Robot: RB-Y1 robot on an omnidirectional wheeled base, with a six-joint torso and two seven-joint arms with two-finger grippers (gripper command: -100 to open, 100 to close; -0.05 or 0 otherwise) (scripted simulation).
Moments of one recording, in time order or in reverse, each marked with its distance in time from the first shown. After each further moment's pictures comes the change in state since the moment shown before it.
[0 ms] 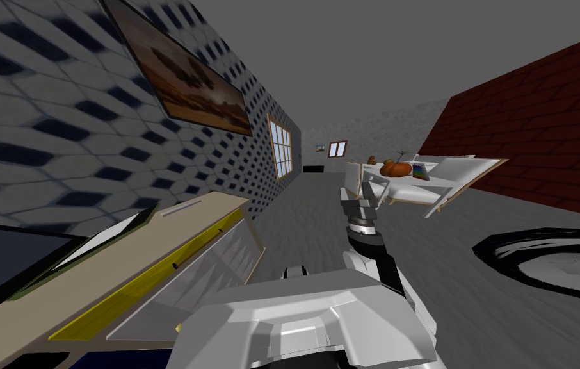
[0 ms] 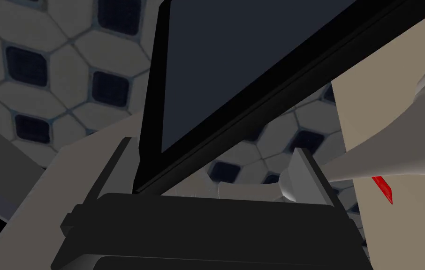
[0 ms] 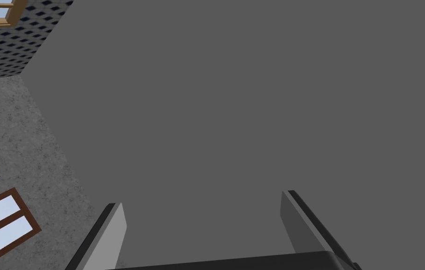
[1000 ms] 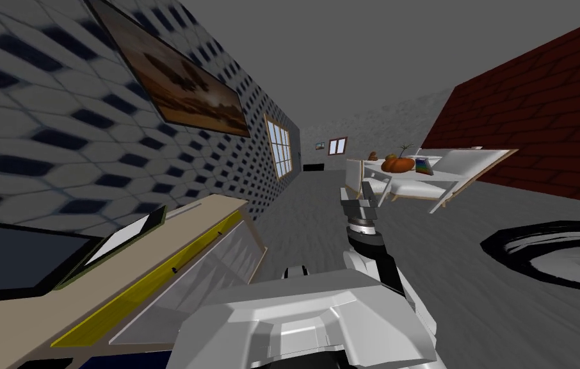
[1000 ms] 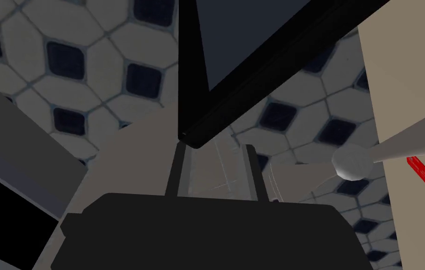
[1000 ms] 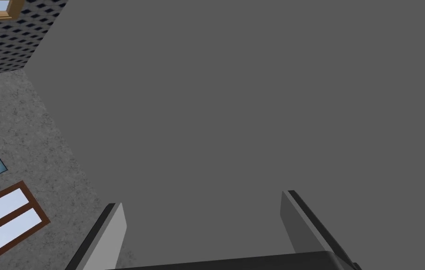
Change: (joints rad) left arm 0.061 0.020 0.025 -0.003 0.005 -0.009 0.020; right arm 0.000 0.000 0.000 0.000 0.000 0.000 0.000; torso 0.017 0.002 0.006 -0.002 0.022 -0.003
